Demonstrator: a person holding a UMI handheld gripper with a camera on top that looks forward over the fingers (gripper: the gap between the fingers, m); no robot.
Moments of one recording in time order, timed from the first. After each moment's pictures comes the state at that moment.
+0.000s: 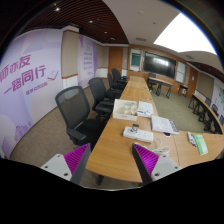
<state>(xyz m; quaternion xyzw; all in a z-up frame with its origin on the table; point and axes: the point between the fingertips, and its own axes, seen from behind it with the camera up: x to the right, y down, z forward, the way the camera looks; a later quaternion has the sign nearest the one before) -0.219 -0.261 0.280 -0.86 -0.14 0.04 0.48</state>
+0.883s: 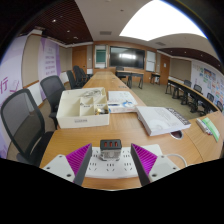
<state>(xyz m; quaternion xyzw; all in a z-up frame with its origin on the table) -0.131 0.112 0.049 -0.87 0.02 -0.03 0.50</state>
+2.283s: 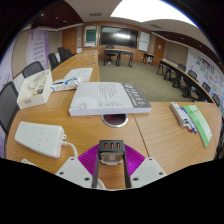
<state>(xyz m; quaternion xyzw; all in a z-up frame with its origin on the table) 0.144 0.069 0.001 -0.92 0.04 -0.06 0.38</state>
